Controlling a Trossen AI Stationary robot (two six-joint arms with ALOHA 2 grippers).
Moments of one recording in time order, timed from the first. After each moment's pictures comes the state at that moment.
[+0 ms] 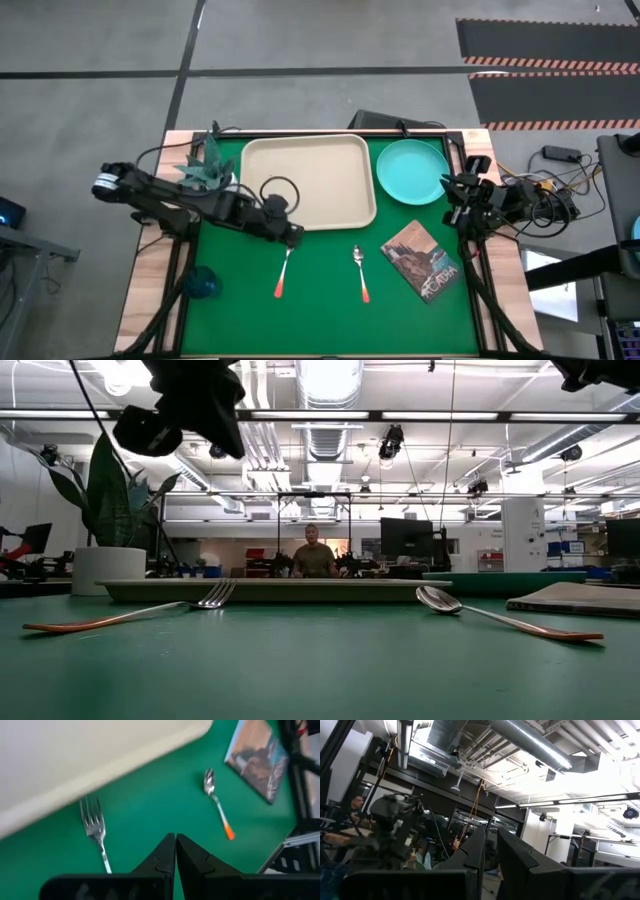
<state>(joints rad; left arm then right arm) -0.22 1.39 1.08 -0.61 -0.17 -1.37 0.17 0.04 0.17 0.42 0.34 -0.59</state>
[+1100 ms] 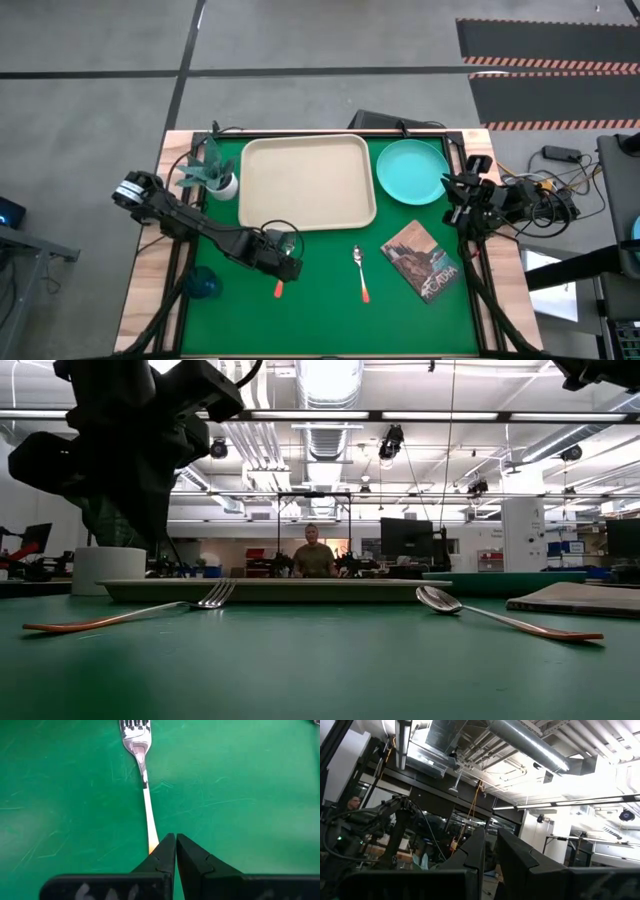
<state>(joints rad) -0.41 1.59 1.05 -0.65 -0.11 -1.64 0.17 0.04 0.17 0.44 0.34 -0.60</state>
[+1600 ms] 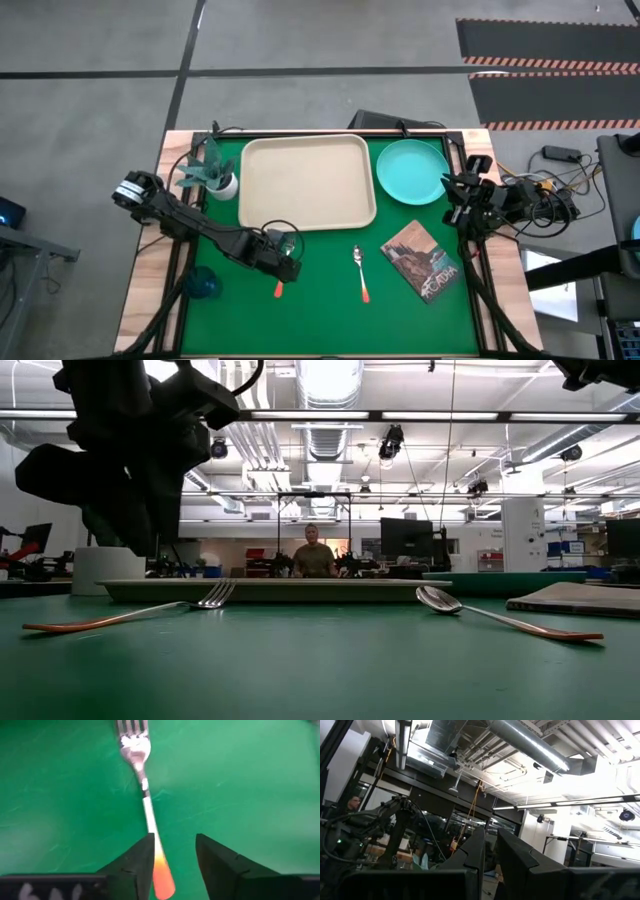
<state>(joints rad) -0.41 1.59 1.02 -0.61 -0.14 -1.59 0.17 0.04 0.17 0.44 0.34 -0.60</state>
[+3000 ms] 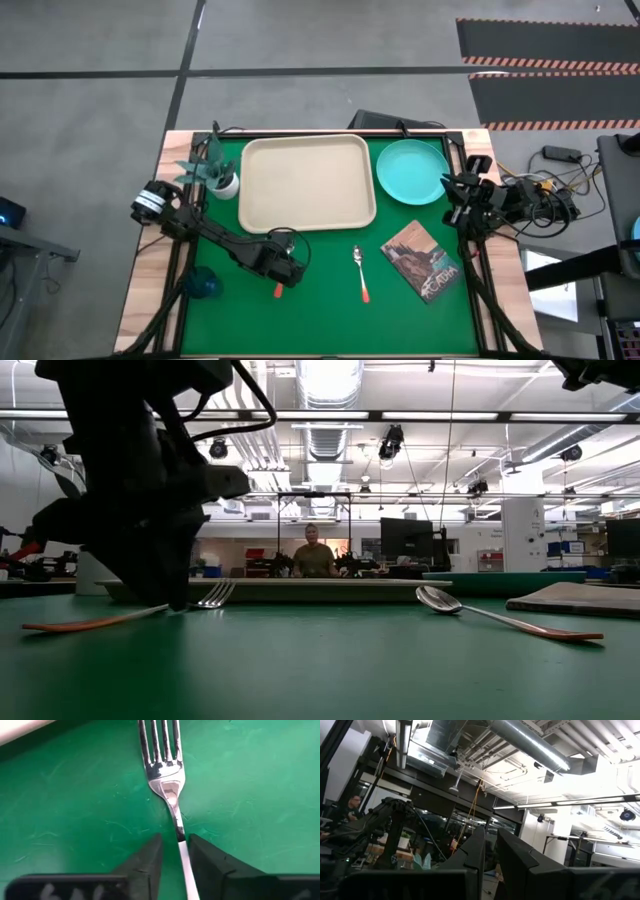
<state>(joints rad) -0.41 1.78 1.02 -0.60 -0.28 -1.56 0.17 0.05 0.17 0.43 0.34 -0.60</state>
